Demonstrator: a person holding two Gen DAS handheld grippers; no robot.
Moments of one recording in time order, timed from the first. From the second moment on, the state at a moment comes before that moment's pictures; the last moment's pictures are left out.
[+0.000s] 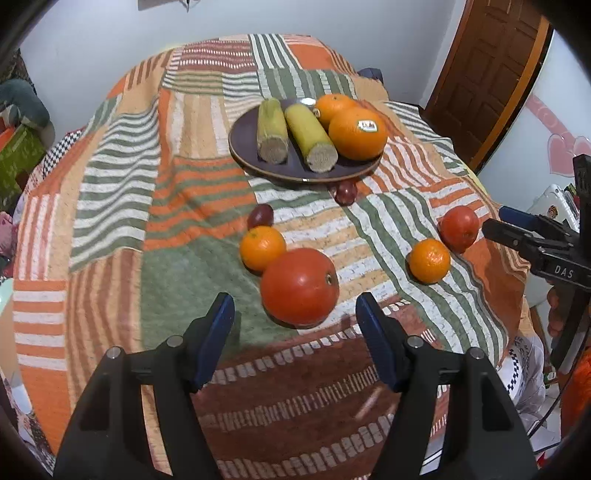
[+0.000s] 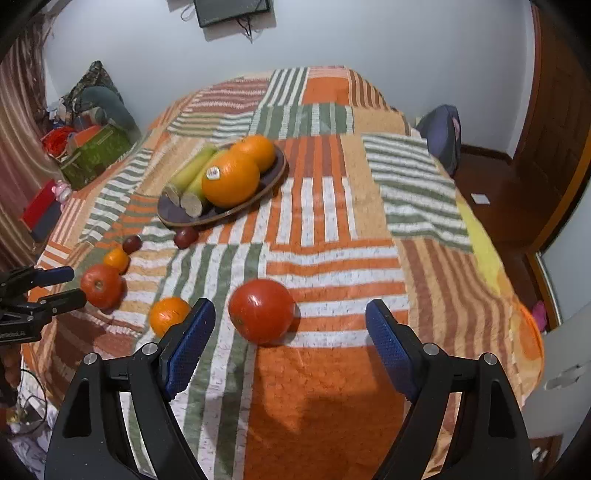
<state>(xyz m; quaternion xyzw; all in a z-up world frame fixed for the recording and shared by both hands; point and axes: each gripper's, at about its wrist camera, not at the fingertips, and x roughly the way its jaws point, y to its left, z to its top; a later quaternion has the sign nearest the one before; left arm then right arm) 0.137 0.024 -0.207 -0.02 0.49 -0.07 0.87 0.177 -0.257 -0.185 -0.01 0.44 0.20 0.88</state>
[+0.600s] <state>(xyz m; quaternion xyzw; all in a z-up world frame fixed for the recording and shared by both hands) 0.154 0.016 -0.232 -0.03 0.50 -0.06 0.87 0.194 -0.234 -0.212 -0.02 0.47 0.23 0.85</state>
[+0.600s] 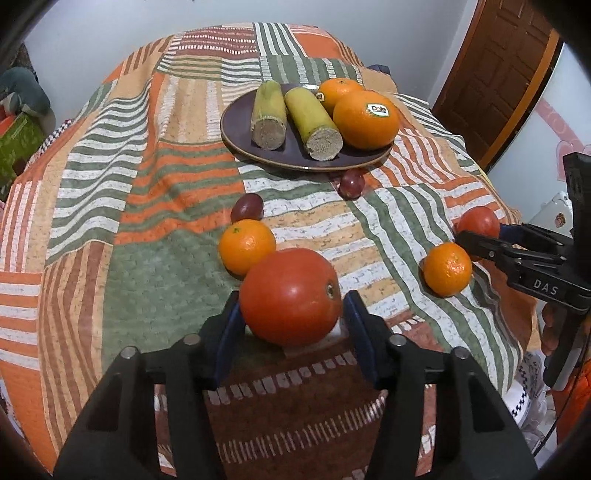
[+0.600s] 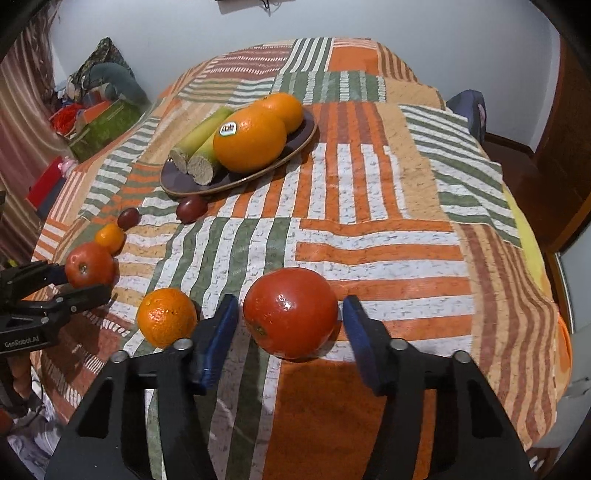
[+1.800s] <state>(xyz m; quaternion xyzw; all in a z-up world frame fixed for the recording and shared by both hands) 0.232 0.033 -0.151 -0.03 0.41 -0.06 0.91 0.248 -0.198 -0.131 -0.05 0.36 0.26 0.90</state>
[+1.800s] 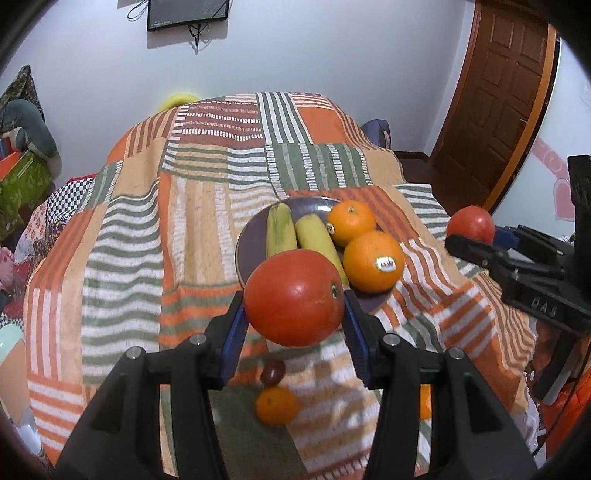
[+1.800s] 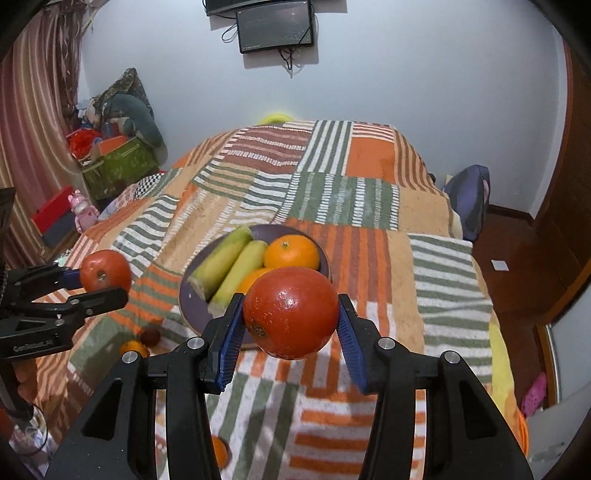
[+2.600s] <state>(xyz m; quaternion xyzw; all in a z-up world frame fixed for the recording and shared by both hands) 0.322 0.016 -0.192 -0.02 0.44 -0.08 0.89 0.307 -0.150 -0.152 -0.07 0.36 0.29 0.88</state>
